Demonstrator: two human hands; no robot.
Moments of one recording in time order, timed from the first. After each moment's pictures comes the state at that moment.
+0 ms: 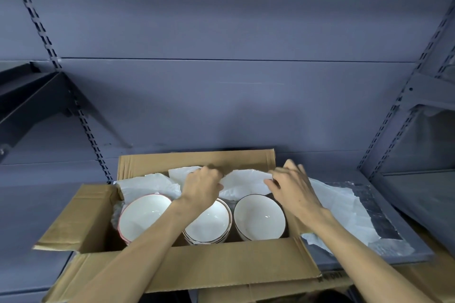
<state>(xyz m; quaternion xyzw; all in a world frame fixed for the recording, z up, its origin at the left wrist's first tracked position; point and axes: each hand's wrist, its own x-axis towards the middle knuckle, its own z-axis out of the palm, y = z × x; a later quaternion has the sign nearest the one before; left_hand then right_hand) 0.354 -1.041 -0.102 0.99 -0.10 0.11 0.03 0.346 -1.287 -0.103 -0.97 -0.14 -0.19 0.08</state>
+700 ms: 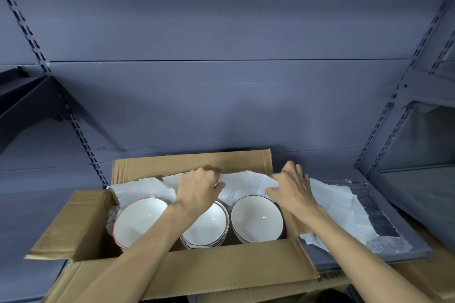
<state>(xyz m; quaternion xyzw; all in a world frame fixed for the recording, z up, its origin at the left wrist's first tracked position) 0.356 -1.042 -0.106 0.98 -0.09 0.19 0.04 0.351 -1.283 -0.100 -1.00 0.00 -0.03 0.09</state>
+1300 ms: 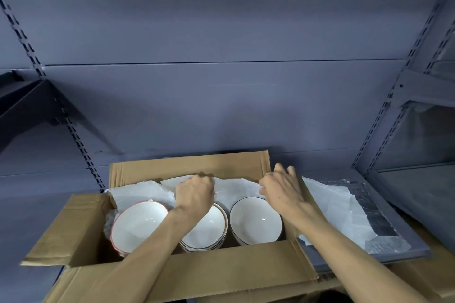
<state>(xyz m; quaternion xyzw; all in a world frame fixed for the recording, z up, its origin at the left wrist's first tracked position) 0.354 -1.046 -0.110 1.00 -0.03 0.09 0.01 0.359 -1.269 -0.103 -0.99 -0.10 -0.06 -0.05</state>
